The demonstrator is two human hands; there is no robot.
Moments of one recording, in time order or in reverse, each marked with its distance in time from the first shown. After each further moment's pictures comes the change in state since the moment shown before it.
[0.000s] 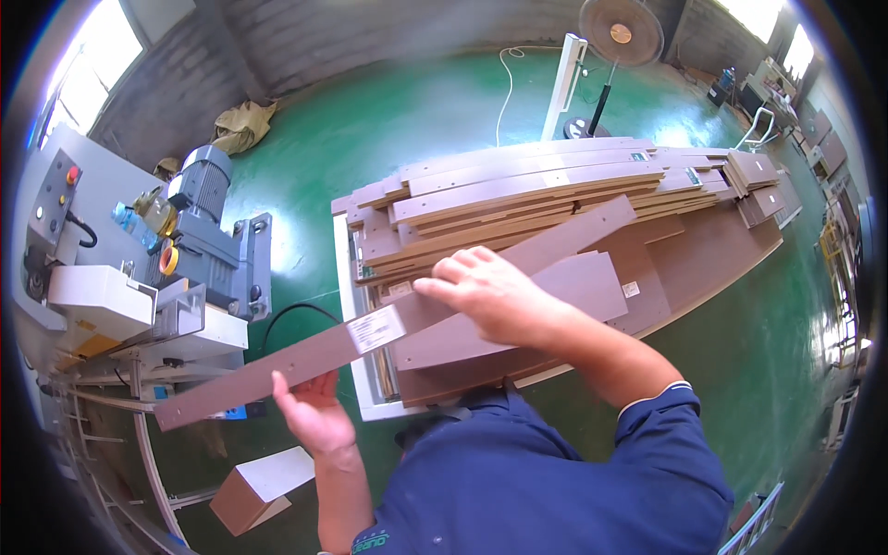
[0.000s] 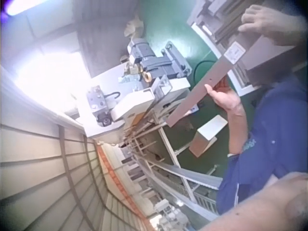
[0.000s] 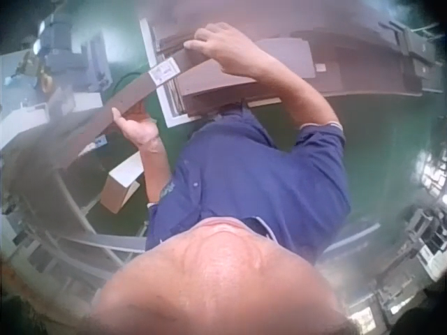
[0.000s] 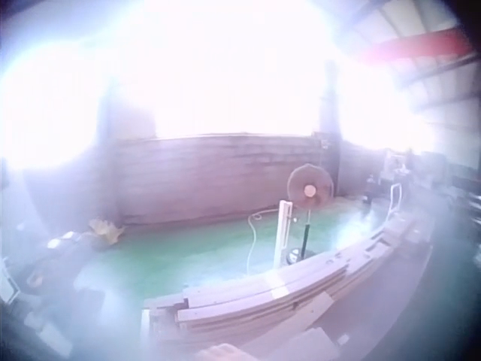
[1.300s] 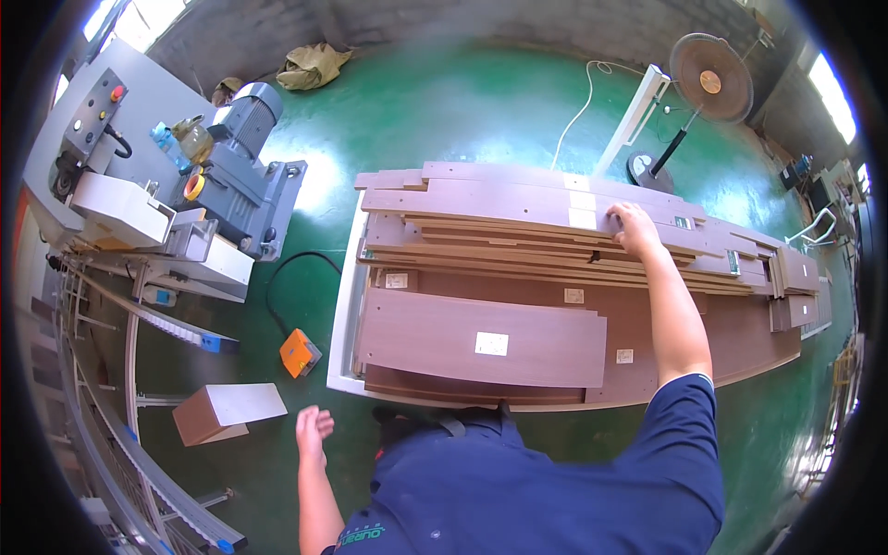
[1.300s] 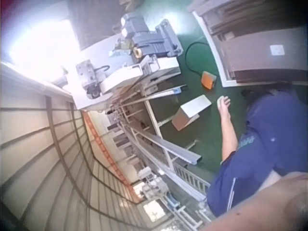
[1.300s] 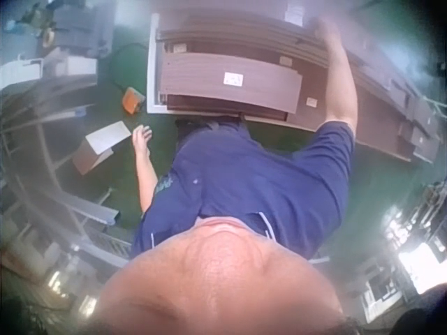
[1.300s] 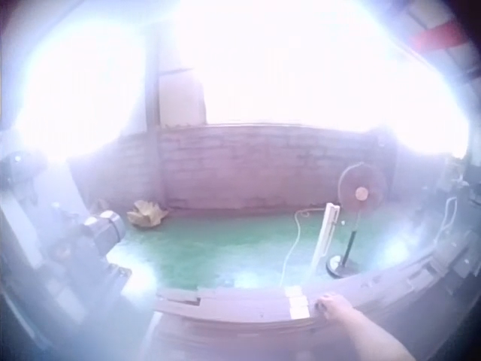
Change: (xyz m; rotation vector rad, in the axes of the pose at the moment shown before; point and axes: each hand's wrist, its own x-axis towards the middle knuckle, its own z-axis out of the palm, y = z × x) left_hand -0.084 -0.102 -0.176 0.797 0.386 -0.310; right_hand -0.111 0.407 0.016 -0.149 -0.032 0.538
